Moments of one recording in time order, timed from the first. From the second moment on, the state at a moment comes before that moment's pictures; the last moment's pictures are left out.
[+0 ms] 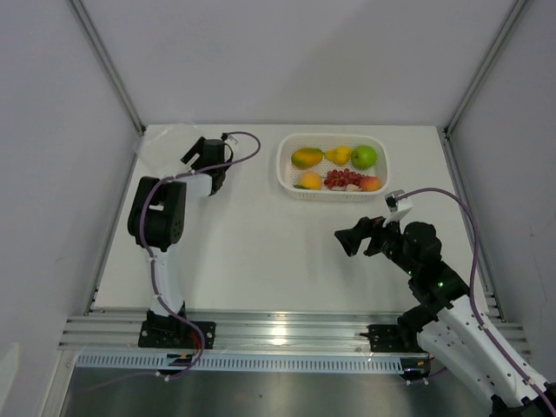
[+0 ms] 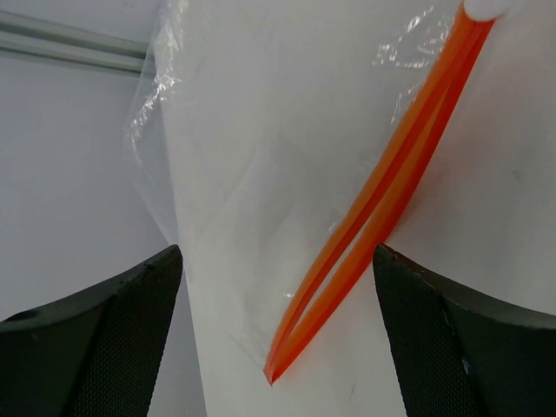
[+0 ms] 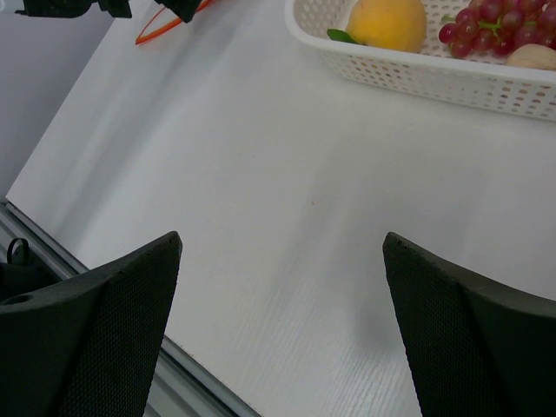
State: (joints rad) left arm -0.19 2.07 1.27 0.23 -0.55 0.70; right arm 0.50 0.57 0.54 -0.21 -0.14 0.39
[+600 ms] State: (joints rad) left arm -0.14 2.23 1.50 0.14 -0.52 0.77; right arm 0.51 0.58 0.52 -0.19 -0.14 0.40
